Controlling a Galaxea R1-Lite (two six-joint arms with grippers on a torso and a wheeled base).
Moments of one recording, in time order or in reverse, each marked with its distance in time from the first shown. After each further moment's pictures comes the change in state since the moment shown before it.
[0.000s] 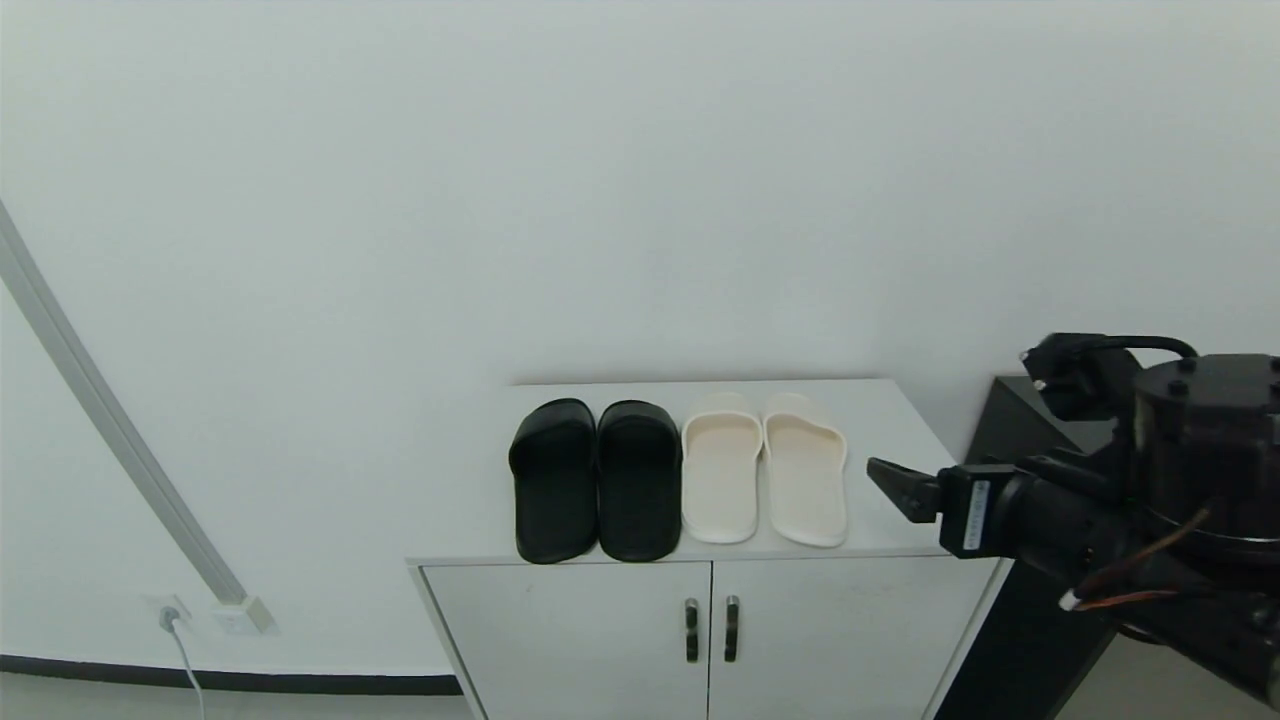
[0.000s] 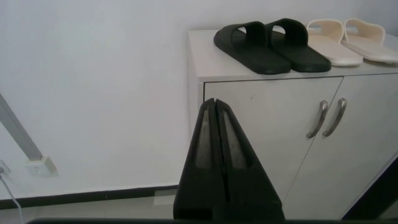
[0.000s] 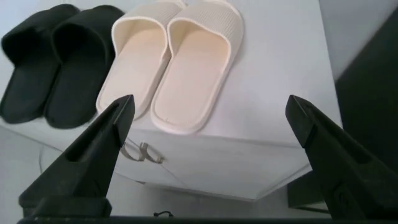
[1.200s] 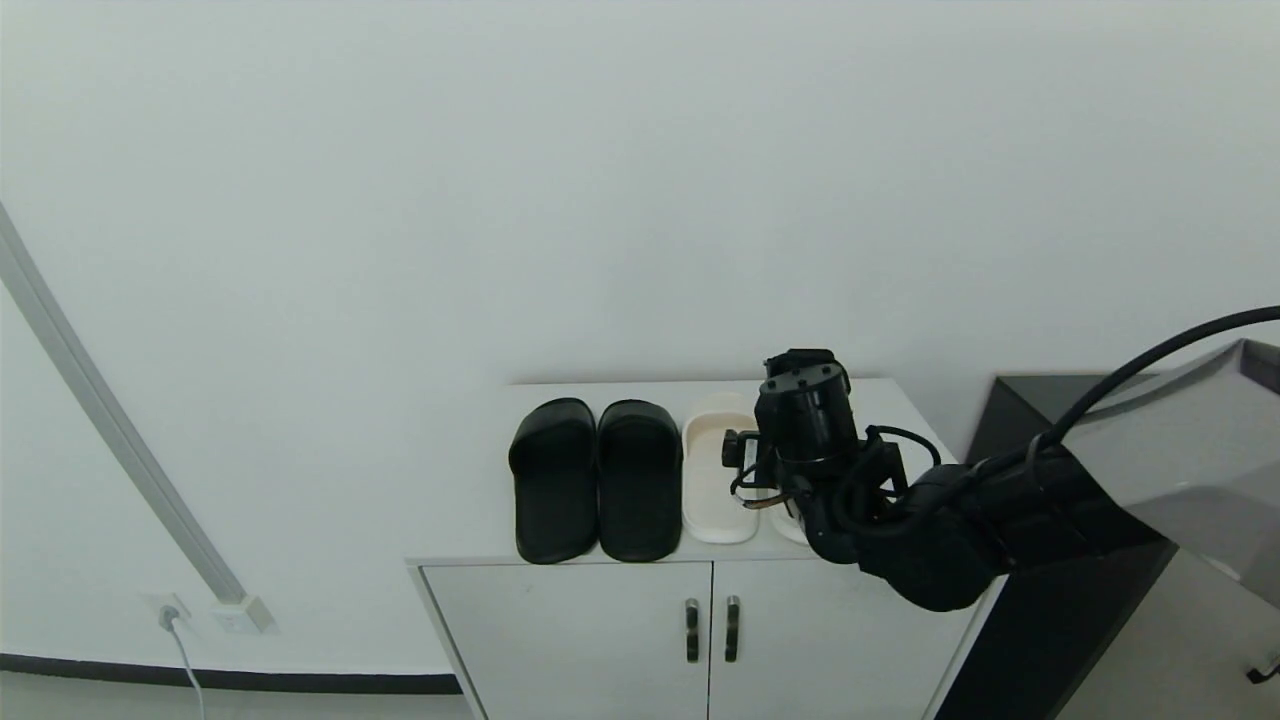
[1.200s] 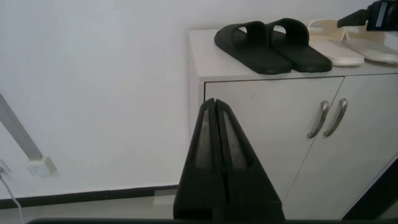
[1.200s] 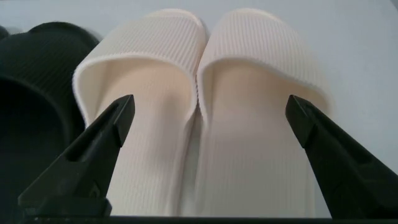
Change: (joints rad) left arm 0.001 0.000 0.000 0.000 -0.001 0.001; right arm -0.014 0.656 -0.530 -0.089 -0.158 0.010
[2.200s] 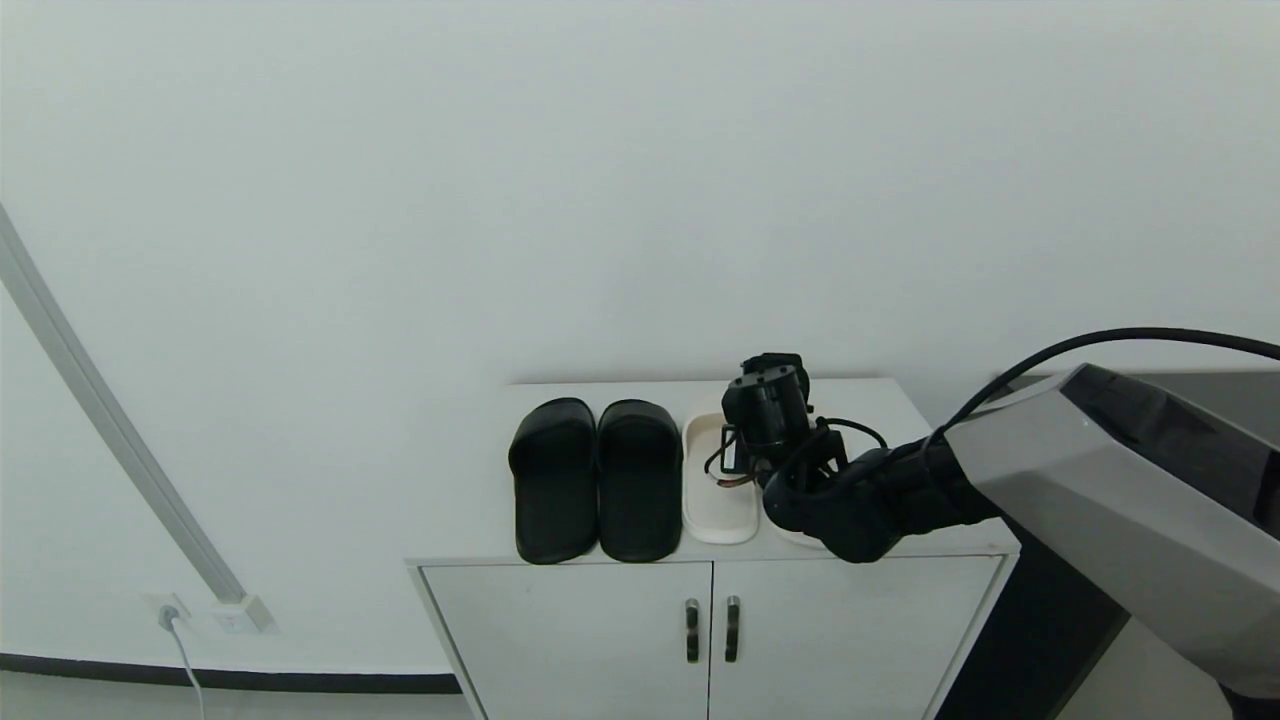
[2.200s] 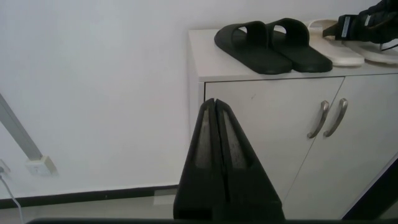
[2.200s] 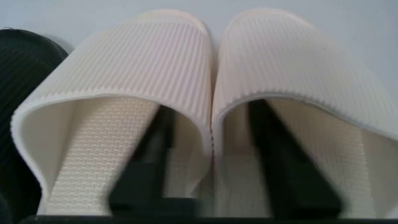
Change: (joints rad) left arm 0.000 0.000 0.000 0.000 0.000 -0.001; right arm -0.056 0.204 -0.265 0.077 0.005 -0.005
